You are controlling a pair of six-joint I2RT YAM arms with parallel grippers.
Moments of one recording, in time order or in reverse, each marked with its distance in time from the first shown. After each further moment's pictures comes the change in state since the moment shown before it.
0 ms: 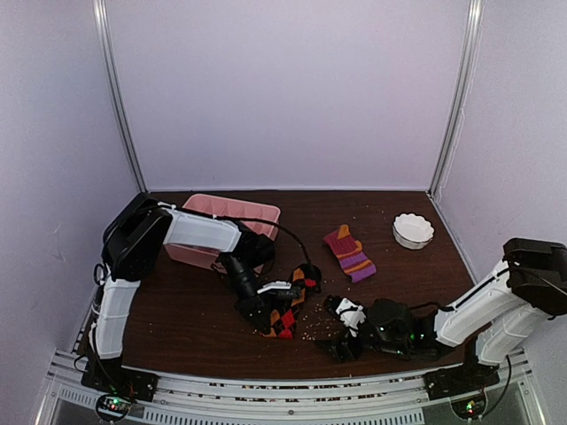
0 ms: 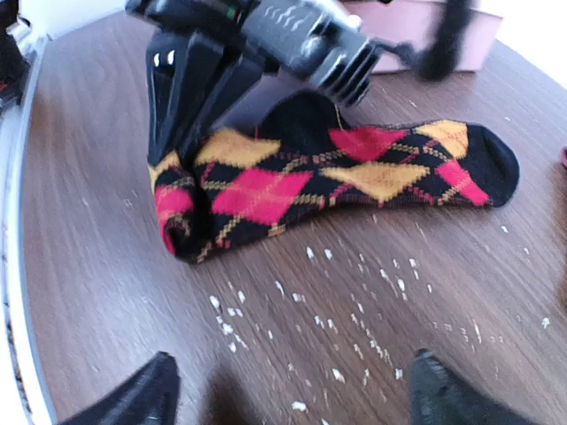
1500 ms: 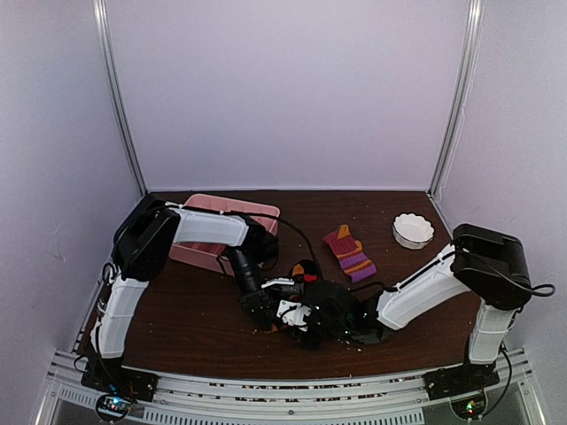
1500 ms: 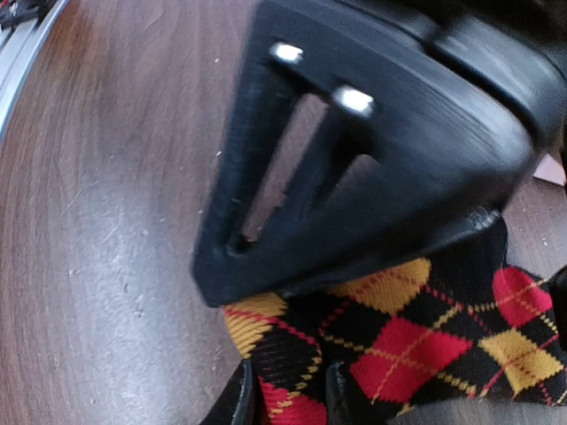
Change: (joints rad) left arm 0.006 0.083 0.157 -0.182 -0.008 -0.012; right arm -0.023 0.338 0.476 -0.284 -0.178 -0.354
